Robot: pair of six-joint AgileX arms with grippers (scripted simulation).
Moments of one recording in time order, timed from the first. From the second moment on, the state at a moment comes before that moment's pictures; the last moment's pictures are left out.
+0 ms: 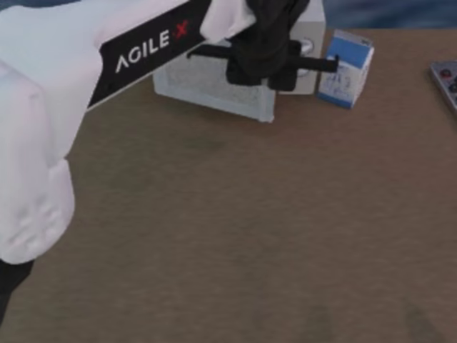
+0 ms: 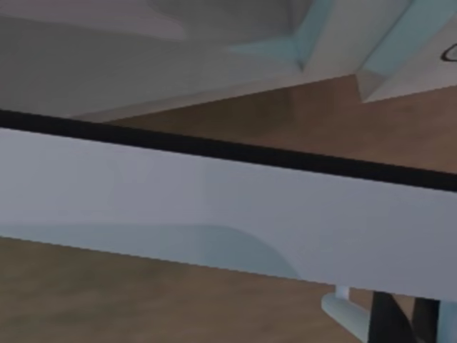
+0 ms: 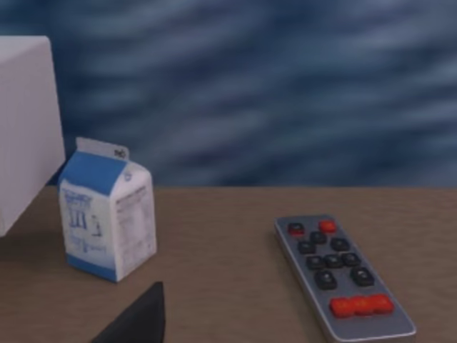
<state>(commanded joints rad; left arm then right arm) -0.69 2.26 2.11 -0.93 -0.23 -0.41 0.00 0.00 0.00 0.00 0.00 0.00</state>
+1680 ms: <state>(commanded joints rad) -0.67 2.15 1.93 -0.84 -0.17 -0.30 0.00 0.00 0.00 0.00 0.00 0.00</state>
